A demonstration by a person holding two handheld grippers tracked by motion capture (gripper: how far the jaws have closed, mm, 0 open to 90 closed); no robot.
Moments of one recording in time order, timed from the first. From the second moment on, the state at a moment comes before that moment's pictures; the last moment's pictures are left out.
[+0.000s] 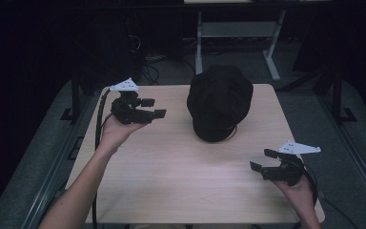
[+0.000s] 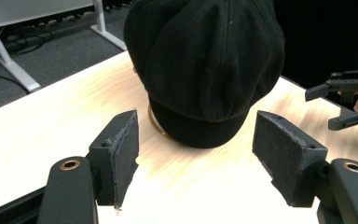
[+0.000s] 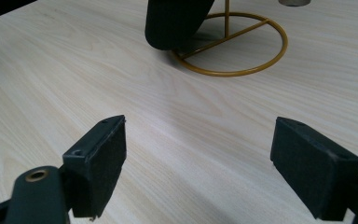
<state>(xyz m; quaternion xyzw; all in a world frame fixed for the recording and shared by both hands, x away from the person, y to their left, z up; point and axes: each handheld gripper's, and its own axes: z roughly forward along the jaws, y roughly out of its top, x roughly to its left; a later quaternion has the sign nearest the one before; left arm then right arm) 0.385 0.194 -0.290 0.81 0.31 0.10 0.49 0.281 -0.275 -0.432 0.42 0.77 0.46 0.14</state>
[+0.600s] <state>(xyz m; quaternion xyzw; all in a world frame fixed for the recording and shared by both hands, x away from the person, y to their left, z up) 0.370 0.214 -0.313 0.81 0.33 0.11 0.48 0.283 -0.271 -0.434 0.41 0.78 0.45 0.14</state>
